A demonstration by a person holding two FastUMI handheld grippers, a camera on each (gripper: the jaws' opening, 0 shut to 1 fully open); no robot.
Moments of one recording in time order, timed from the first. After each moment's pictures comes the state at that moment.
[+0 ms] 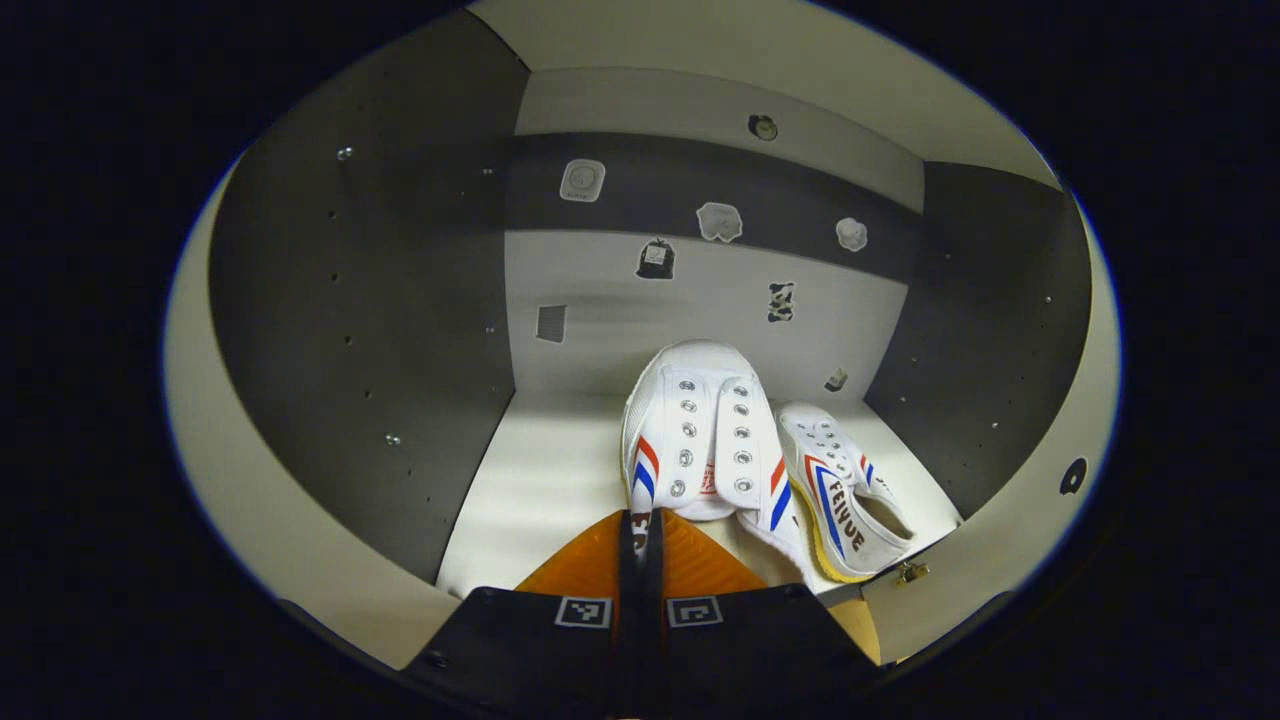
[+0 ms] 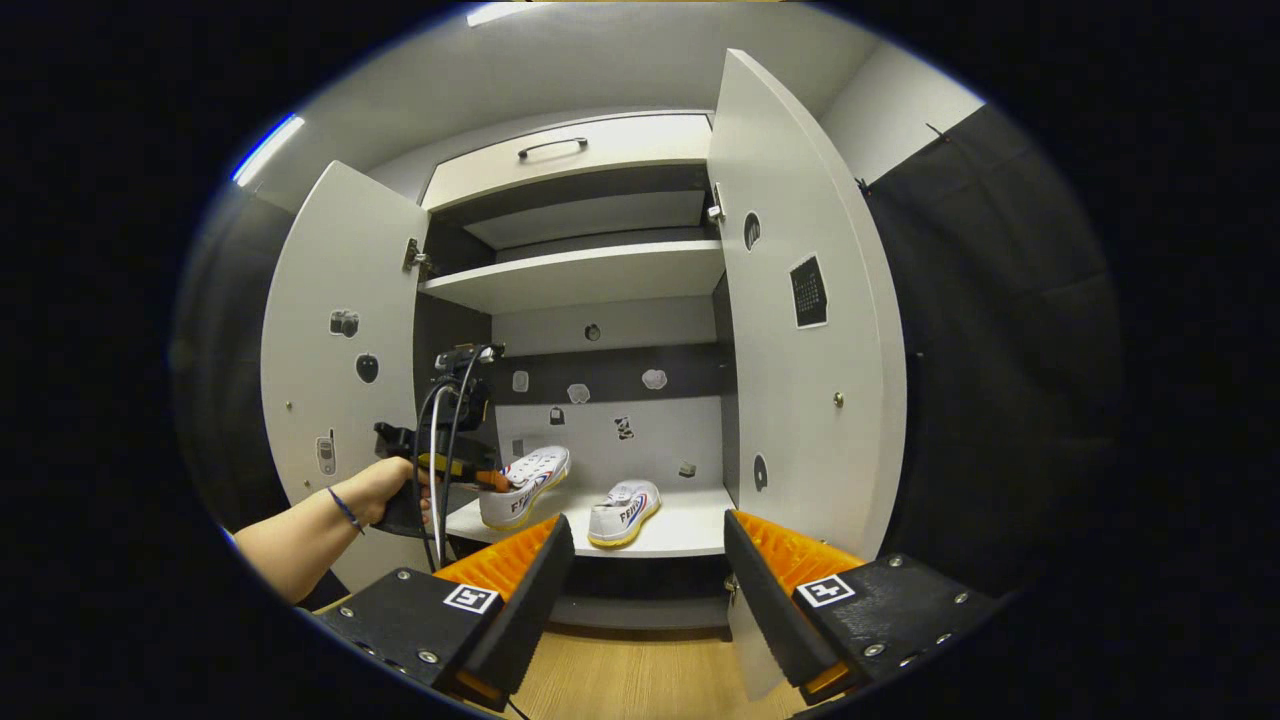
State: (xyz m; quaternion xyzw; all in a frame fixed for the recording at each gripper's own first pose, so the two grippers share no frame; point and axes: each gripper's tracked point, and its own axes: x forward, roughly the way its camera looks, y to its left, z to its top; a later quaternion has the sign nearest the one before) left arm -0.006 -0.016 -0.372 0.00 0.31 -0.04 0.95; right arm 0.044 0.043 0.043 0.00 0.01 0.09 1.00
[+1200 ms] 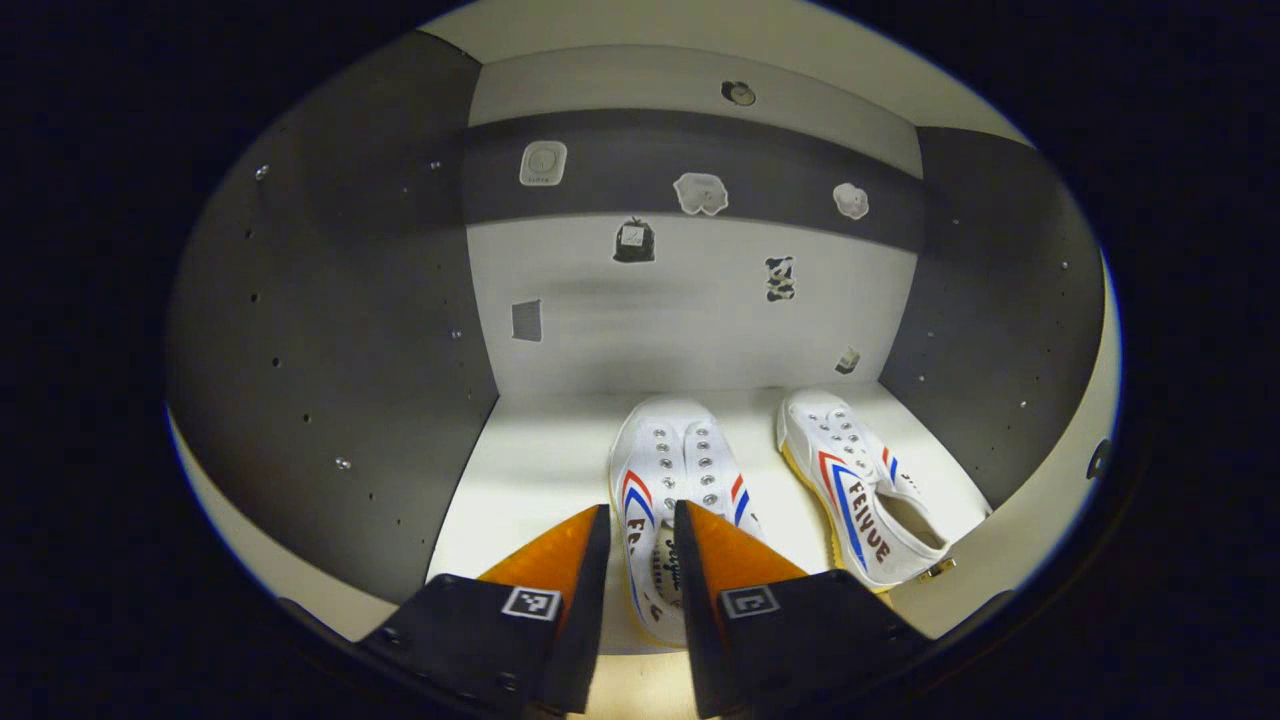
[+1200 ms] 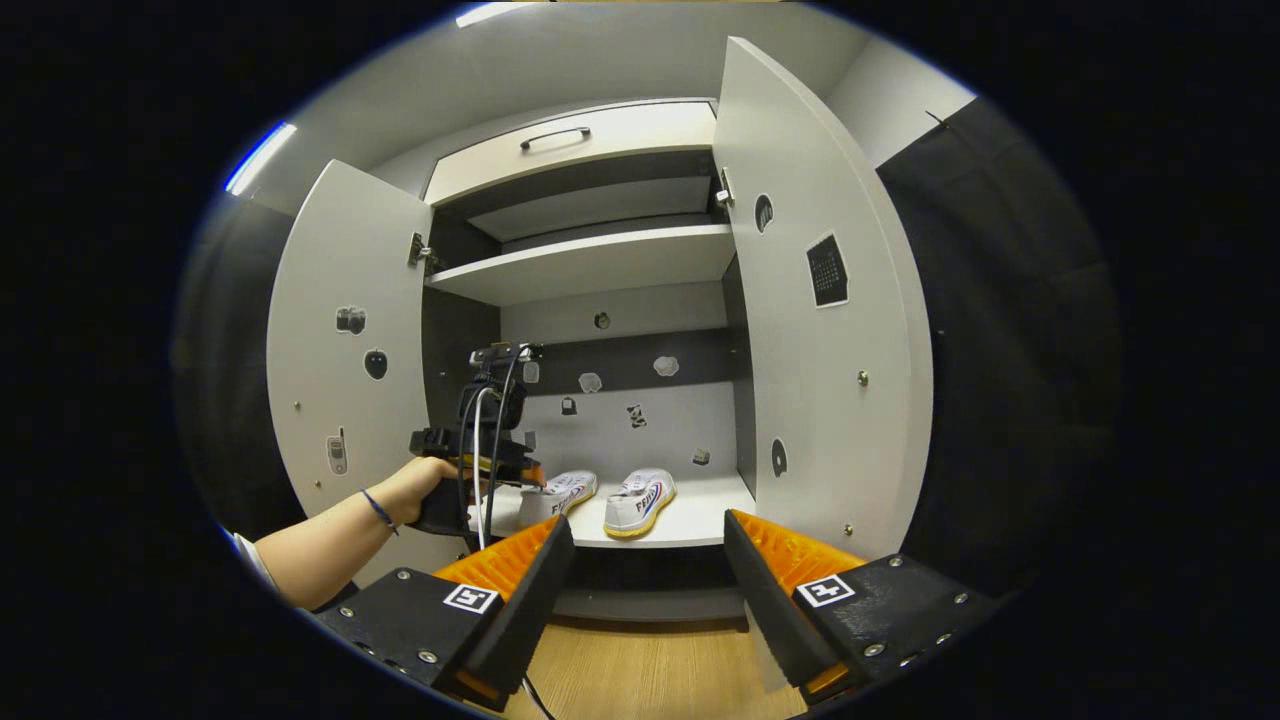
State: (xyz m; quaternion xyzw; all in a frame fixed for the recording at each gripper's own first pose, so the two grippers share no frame) left arm -0.009 -0.030 -0.352 0.04 0.29 -0.06 0.96; right arm 0.037 0.057 0.038 0.02 0.03 0.10 0.99
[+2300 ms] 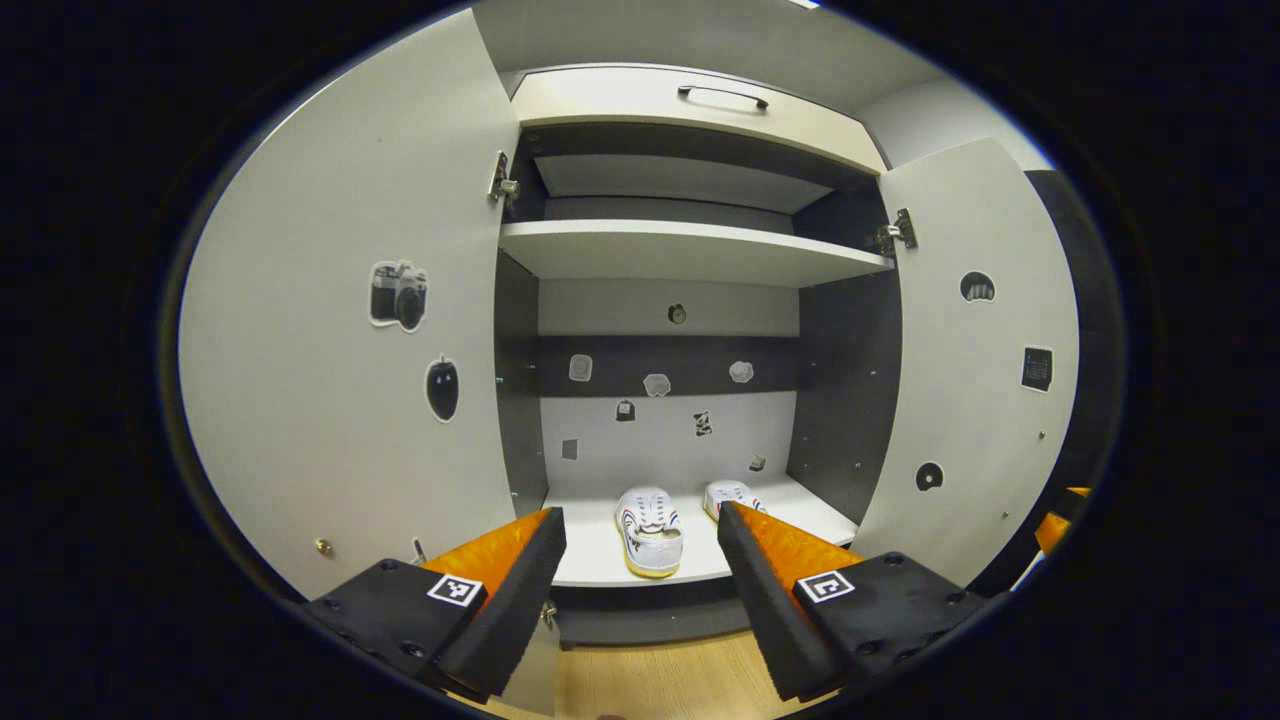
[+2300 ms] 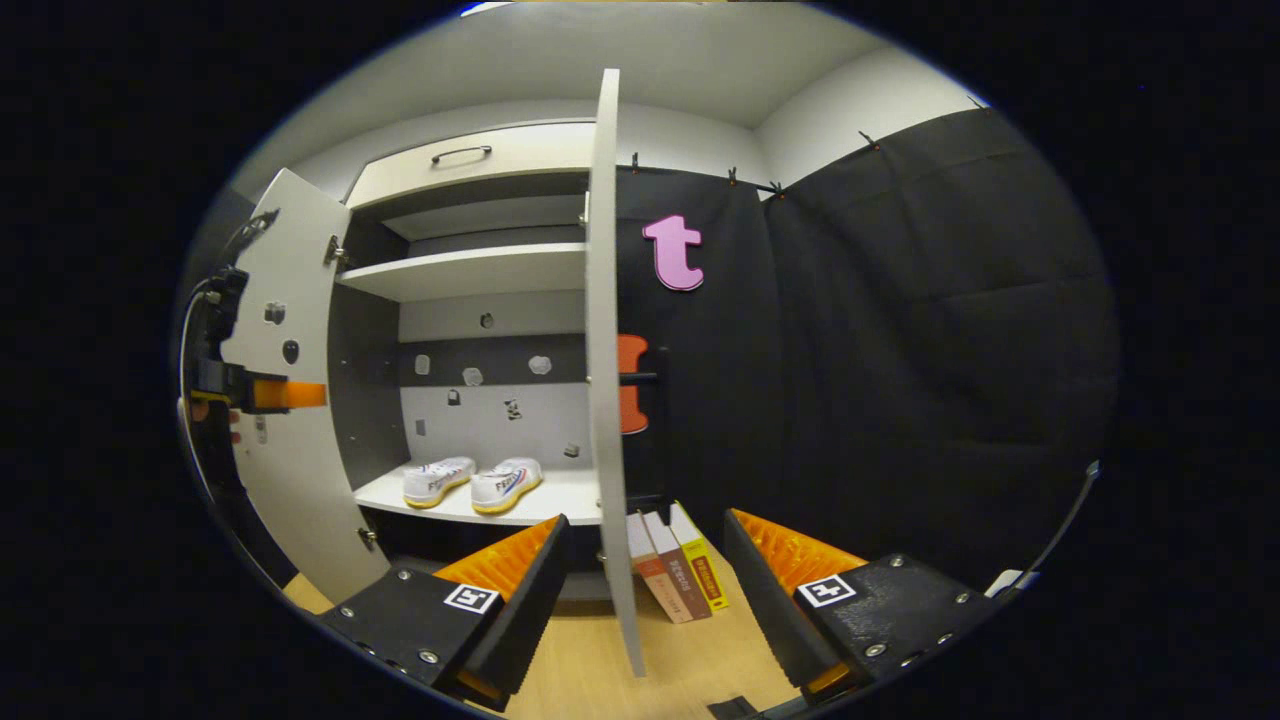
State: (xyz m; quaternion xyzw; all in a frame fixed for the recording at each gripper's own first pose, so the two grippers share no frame) left arm -0.227 -0.017 -0.178 0.03 0.08 -0.07 0.99; right arm -0.014 -0.110 0.033 -0.02 0.03 -0.05 1.00
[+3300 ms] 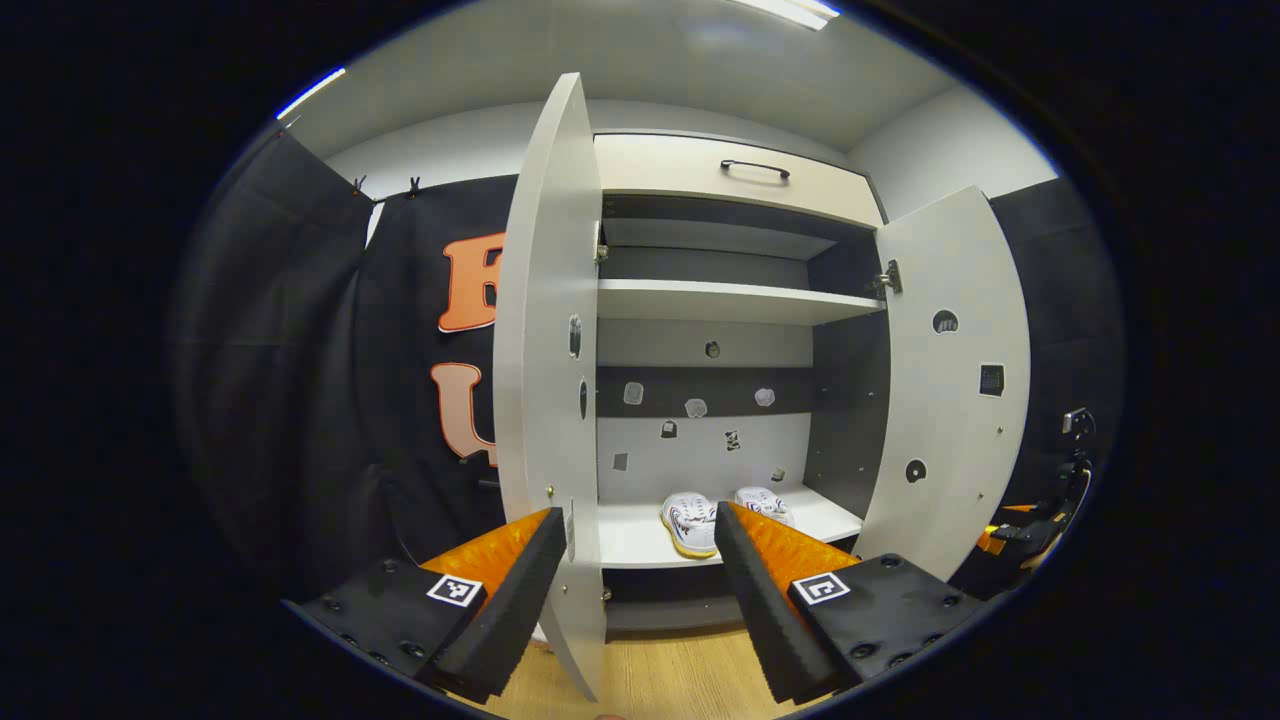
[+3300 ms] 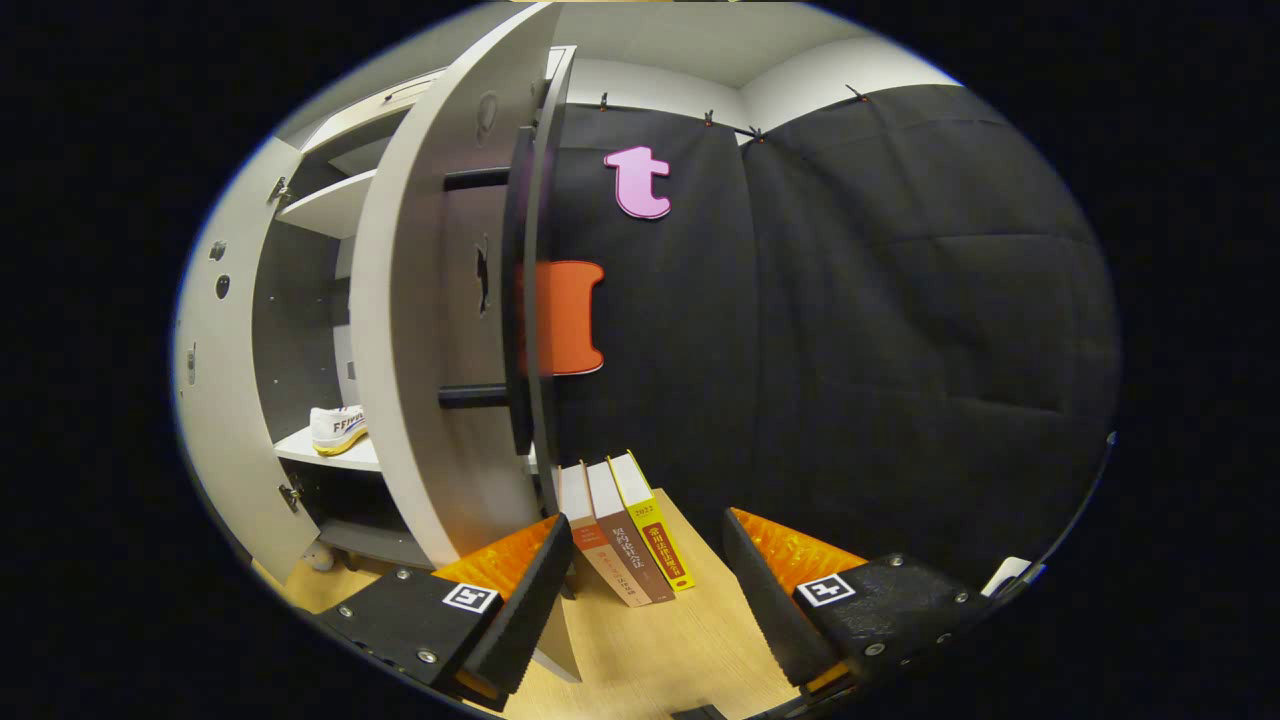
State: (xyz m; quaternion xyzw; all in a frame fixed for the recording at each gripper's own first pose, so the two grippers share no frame) left arm -0.316 0.055 -0.151 0.03 0.04 -0.05 1.00; right arm 0.059 -0.163 -0.054 -0.03 0.09 -0.07 0.99
